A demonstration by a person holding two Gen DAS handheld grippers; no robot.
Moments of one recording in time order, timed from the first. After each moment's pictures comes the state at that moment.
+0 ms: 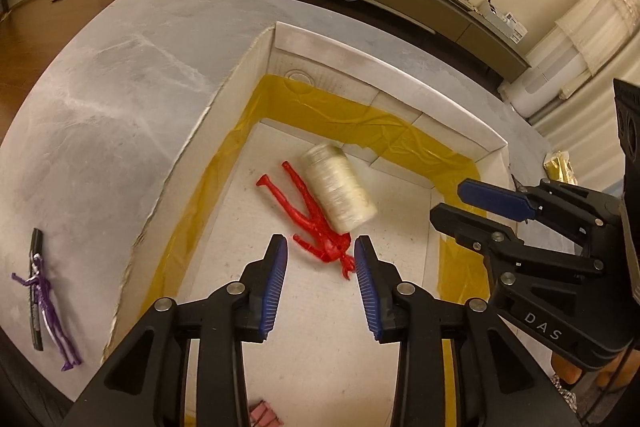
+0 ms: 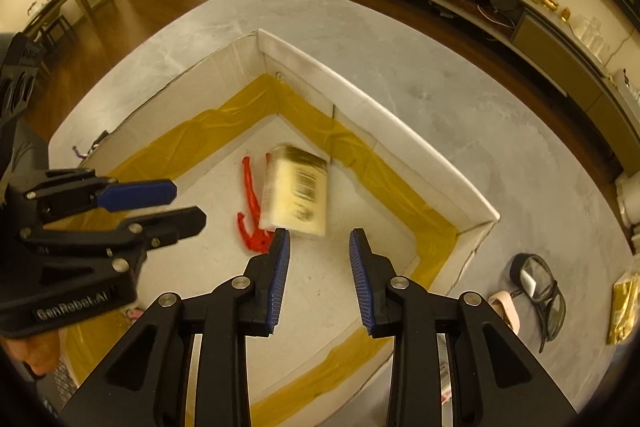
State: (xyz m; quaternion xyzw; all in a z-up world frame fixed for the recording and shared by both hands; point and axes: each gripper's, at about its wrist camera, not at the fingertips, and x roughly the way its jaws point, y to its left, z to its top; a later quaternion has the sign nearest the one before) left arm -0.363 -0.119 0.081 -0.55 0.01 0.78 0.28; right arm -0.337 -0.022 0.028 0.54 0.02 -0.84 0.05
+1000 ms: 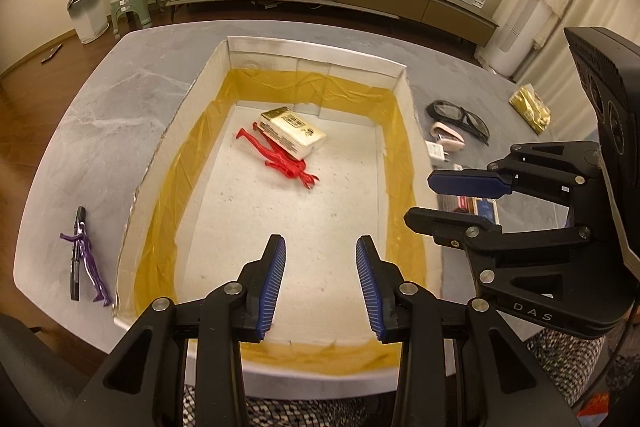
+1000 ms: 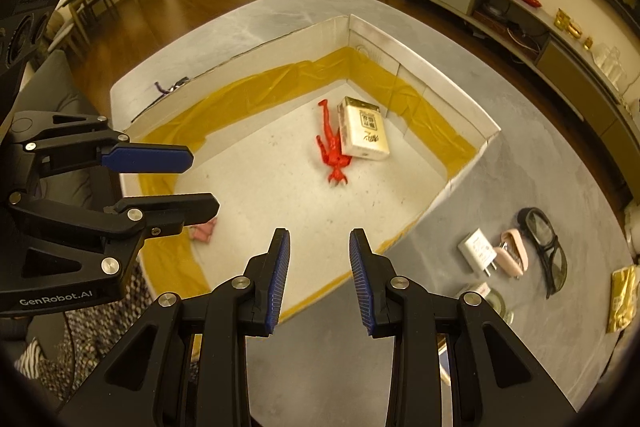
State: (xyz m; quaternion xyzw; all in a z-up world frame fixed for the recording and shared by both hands) left arm -0.241 -0.127 0.136 -0.50 0.10 0.80 0.31; right arm -0.219 -0.053 0.063 0.52 0.05 -0.85 0.12
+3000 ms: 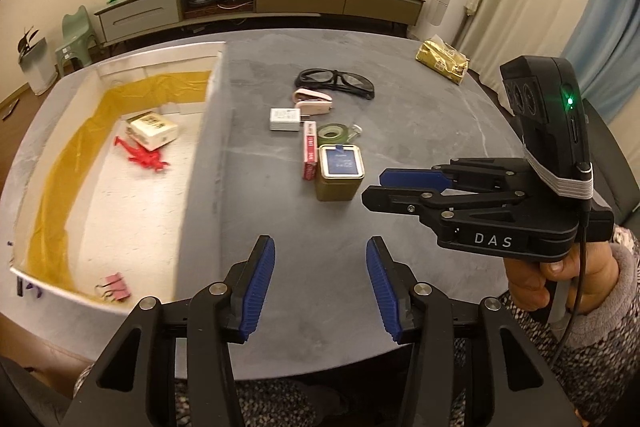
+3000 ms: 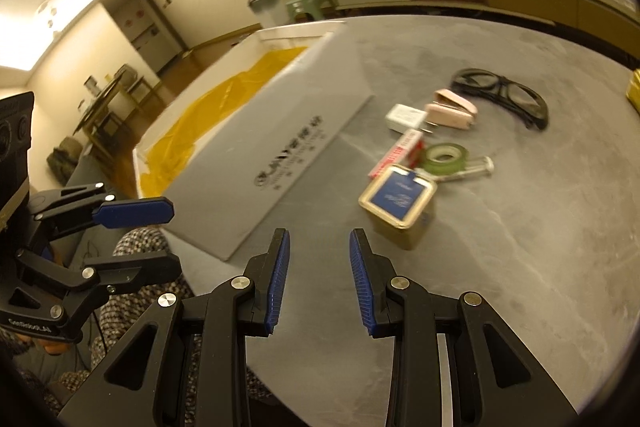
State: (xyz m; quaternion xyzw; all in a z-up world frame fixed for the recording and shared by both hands) left arm -0.101 -0.021 0.122 -0.46 0.13 0.78 0.40; right arm -0.076 0.101 0.008 0.43 -0.17 -0.88 0.09
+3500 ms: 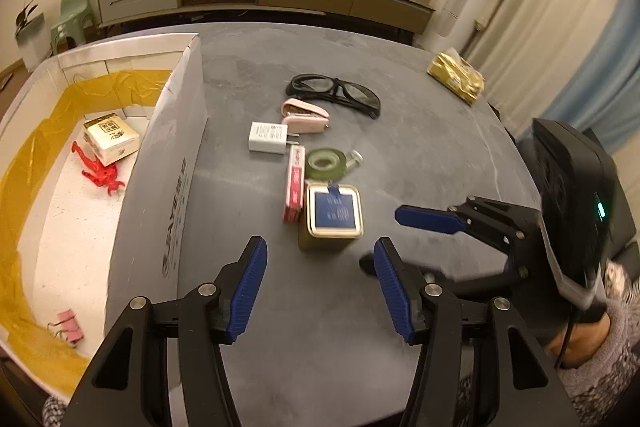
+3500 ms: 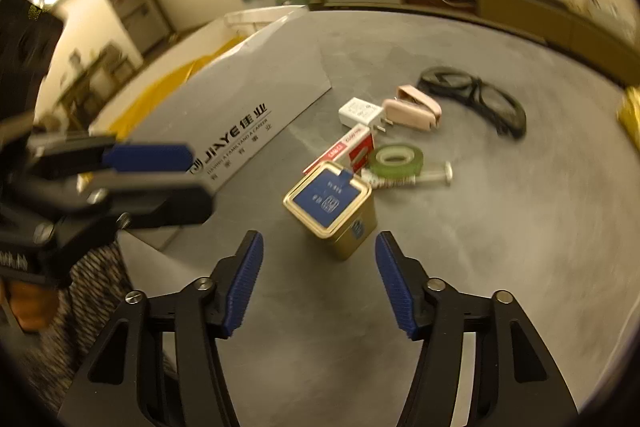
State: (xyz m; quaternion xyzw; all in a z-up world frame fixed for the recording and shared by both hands) left arm -0.151 0.036 0.089 -0.48 0.08 0.78 0.39; right arm -0.098 0.119 -0.020 0.44 -0.07 -0.89 0.08
